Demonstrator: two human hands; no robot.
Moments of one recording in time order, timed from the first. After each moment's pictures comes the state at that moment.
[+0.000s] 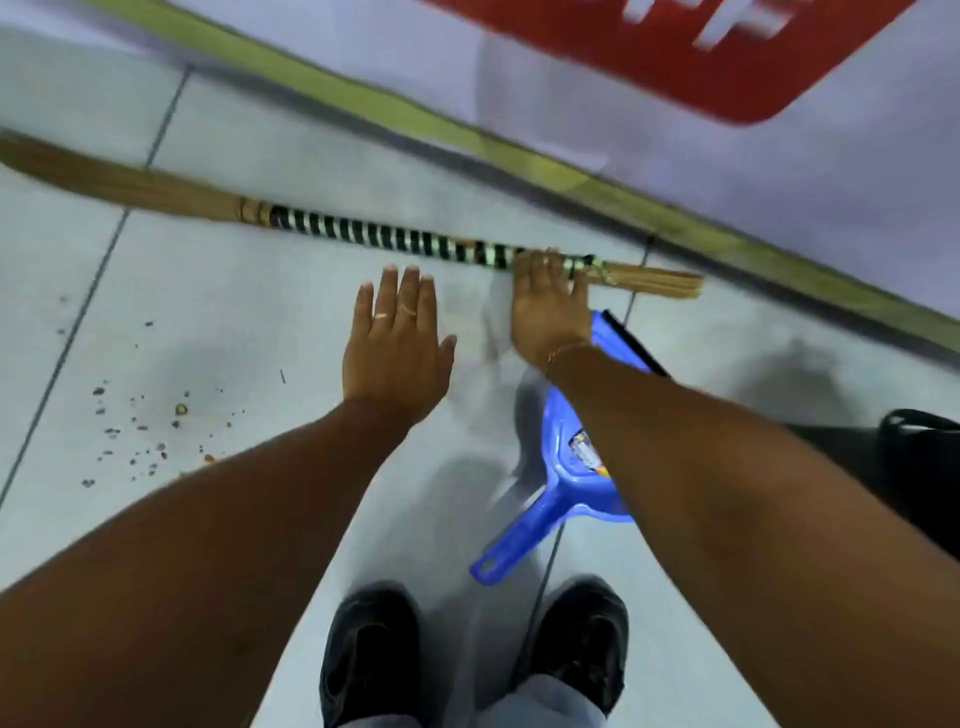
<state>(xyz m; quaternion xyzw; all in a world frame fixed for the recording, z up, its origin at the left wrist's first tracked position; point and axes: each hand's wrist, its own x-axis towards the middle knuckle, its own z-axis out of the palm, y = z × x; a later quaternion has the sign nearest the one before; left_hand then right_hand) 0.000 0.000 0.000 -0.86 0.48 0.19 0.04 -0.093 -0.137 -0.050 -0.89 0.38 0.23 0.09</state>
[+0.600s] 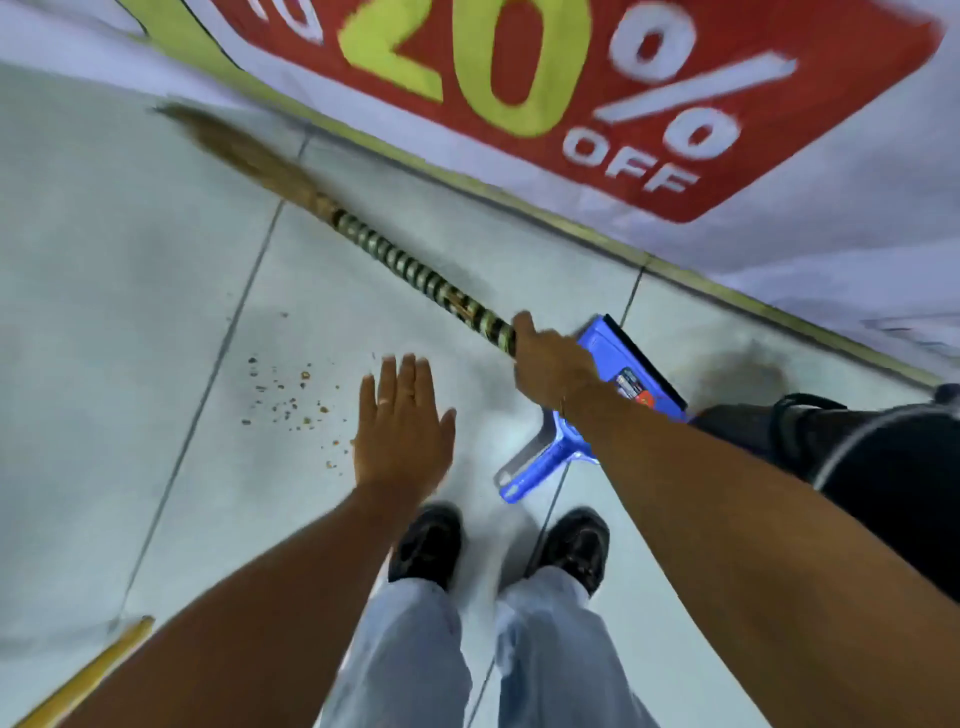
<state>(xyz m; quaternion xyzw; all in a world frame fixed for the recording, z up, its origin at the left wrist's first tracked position) -0.020 0.093 0.178 -0.87 0.38 0.31 0.08 -0.088 -0.069 0.153 -0.83 0.38 0.31 0.28</state>
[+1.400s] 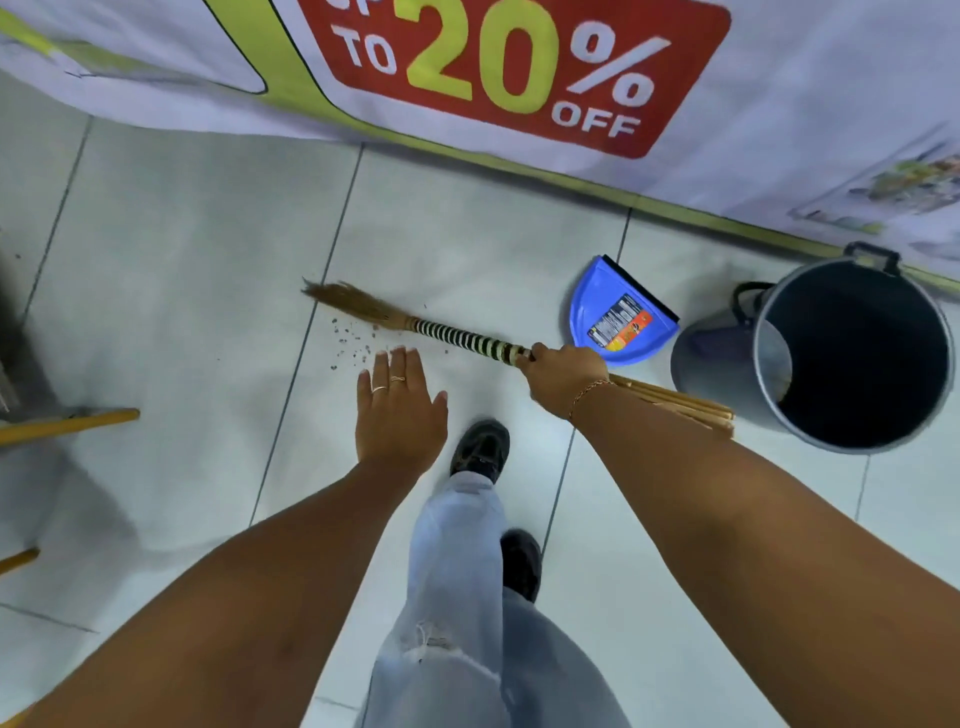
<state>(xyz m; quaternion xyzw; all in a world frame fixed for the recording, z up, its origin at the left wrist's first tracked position) -0.048 0.242 0.324 -0.88 0.38 0.27 0.06 -0.164 0.092 0.297 -0.89 0.23 0.37 0.10</state>
